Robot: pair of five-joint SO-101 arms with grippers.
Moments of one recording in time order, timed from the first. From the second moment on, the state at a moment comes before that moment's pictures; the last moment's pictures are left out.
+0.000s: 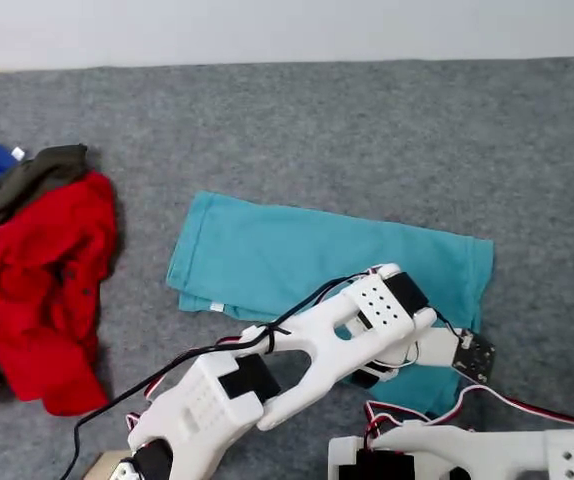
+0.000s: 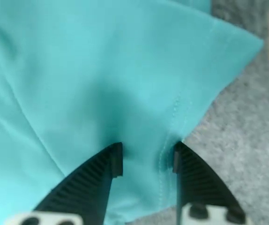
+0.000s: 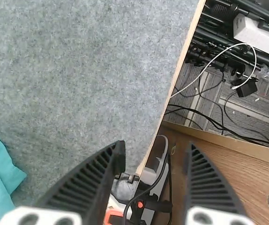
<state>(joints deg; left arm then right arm) 54.0 38.3 -14.9 83.8 -46.7 89.6 -54.3 26.6 100.2 24.0</state>
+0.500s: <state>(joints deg) 54.2 38.5 -15.2 83.9 -46.5 89.6 -54.3 26.6 100.2 24.0</state>
